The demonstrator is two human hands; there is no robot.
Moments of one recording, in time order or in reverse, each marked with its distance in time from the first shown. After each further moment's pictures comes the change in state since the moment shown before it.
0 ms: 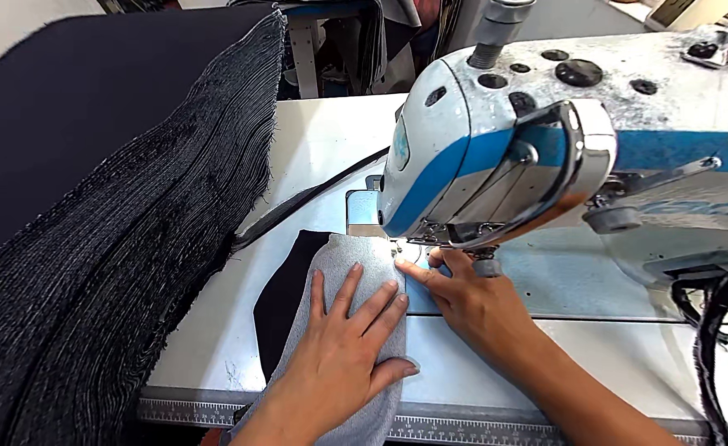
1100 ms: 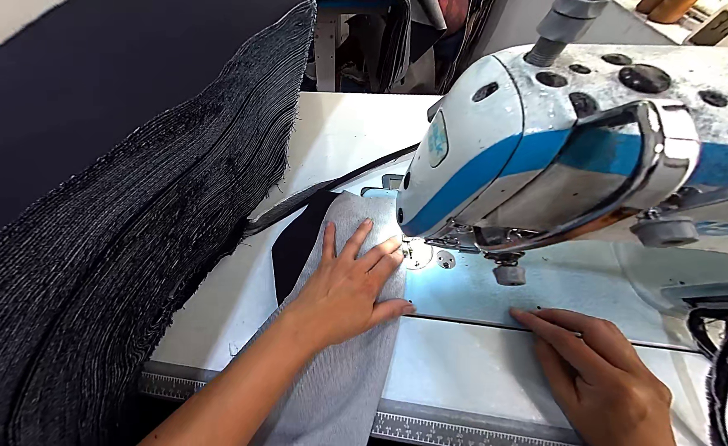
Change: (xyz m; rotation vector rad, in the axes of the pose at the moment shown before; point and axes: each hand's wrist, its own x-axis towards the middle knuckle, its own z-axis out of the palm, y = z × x) left_hand 0.048 -0.038 -0.004 -0.070 -0.107 -0.022; right_hand -0.085 0.018 -0.055 0.025 0.071 0.287
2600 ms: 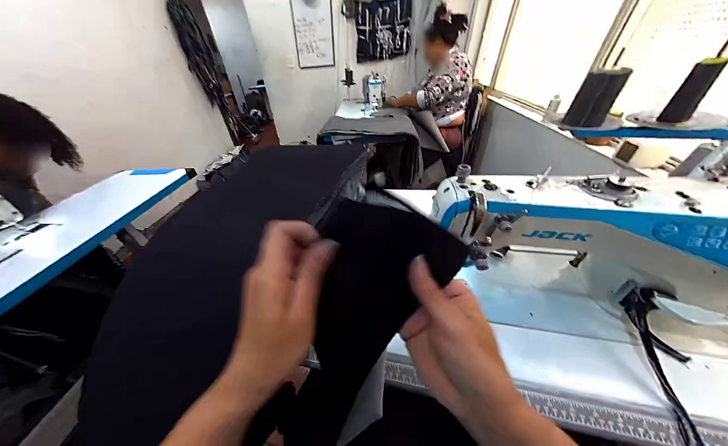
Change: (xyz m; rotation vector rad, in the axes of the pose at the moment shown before) left_hand -0.163 0.081 -0.223 -0.392 0.884 -0.164; right_hand 0.079 -0.295 -0.070 1.844 -0.015 0.271
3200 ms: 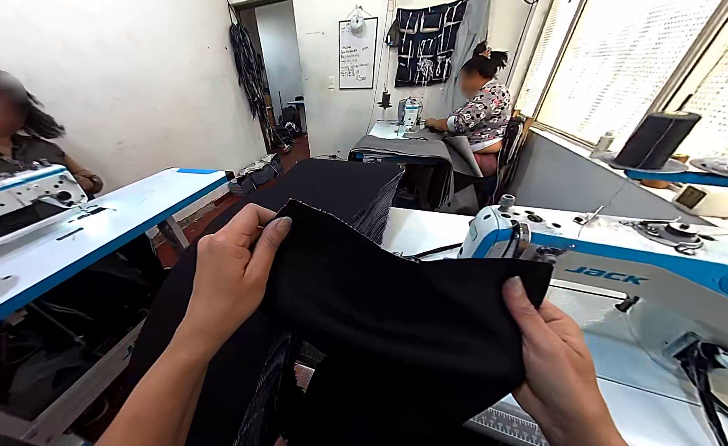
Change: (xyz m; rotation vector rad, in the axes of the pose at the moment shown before) left_hand 0.015 -0.024 -0.081 0.455 0.105 0.049; right_hand 0.004 -0.016 -0.046 -0.330 0.178 -0.148
